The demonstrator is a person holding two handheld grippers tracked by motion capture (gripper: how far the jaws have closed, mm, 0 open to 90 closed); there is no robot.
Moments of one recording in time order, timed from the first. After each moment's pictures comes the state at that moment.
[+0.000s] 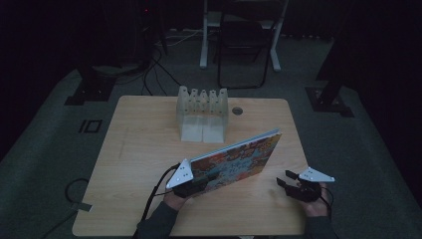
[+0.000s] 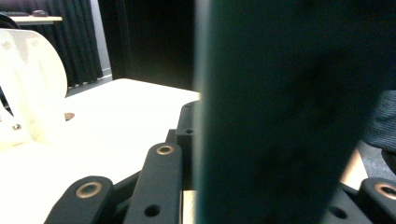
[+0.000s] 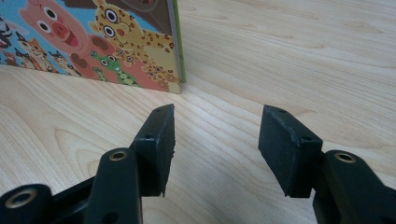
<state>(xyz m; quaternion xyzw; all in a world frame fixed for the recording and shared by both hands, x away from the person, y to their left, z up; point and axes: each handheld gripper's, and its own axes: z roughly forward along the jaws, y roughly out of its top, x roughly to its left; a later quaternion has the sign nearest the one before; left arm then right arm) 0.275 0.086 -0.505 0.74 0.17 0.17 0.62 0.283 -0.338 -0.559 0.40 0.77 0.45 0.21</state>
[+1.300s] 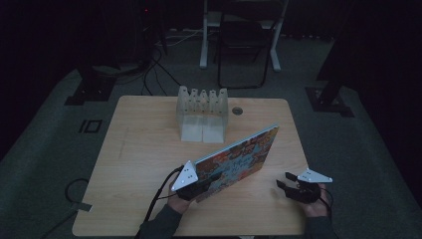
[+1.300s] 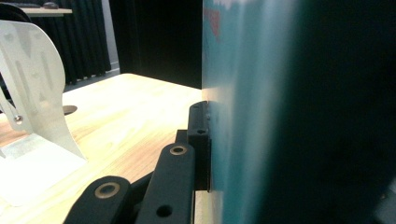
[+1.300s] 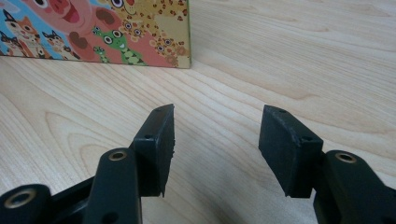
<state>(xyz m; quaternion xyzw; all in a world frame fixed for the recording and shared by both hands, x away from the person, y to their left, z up) 0.267 0.075 -0.502 0.75 0.19 0.17 0.62 0.283 -0.338 -0.566 0.40 0.78 0.43 0.20</state>
